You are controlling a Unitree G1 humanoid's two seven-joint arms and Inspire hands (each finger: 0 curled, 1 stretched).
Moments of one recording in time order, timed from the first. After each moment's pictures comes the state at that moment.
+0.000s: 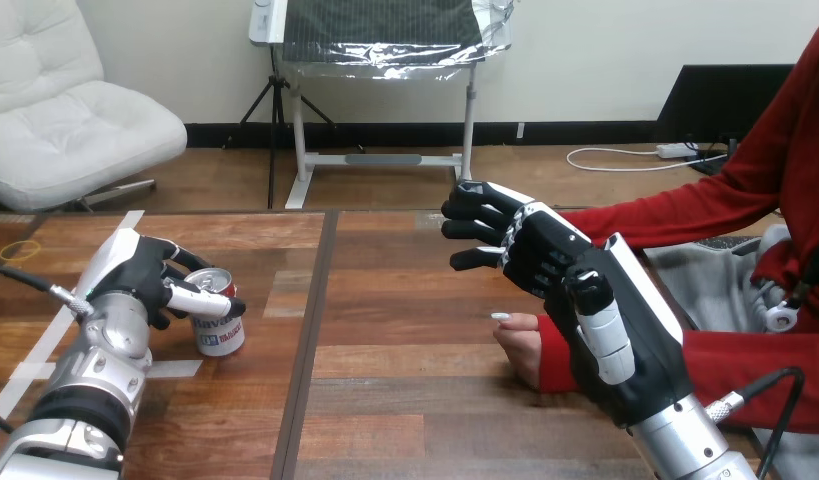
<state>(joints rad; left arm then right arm) -0.75 0.42 -0.14 1.21 0.37 0.04 0.09 0.07 -0.16 0.05 0.00 0.21 -0.48 0.47</state>
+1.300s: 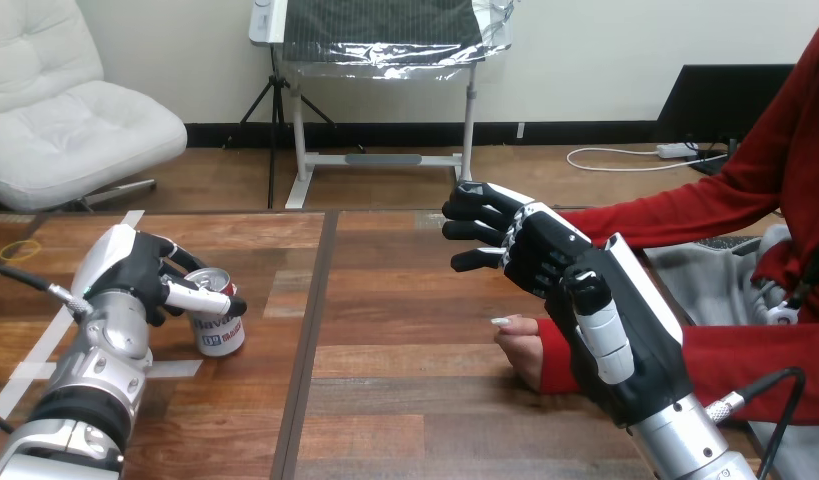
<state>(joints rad) -0.75 0.42 -0.15 1.21 0.37 0.03 0.13 0.07 -0.16 0.05 0.00 0.20 -0.48 0.46</state>
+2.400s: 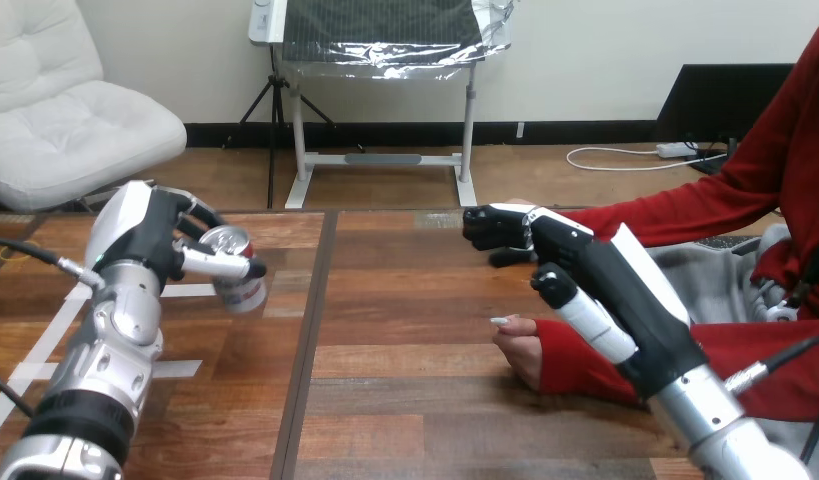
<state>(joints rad) -0.65 0.43 -0.14 0.91 0.36 0.02 0.13 -0.08 -0.28 -0.01 0.22 -0.06 -0.54 0.36</state>
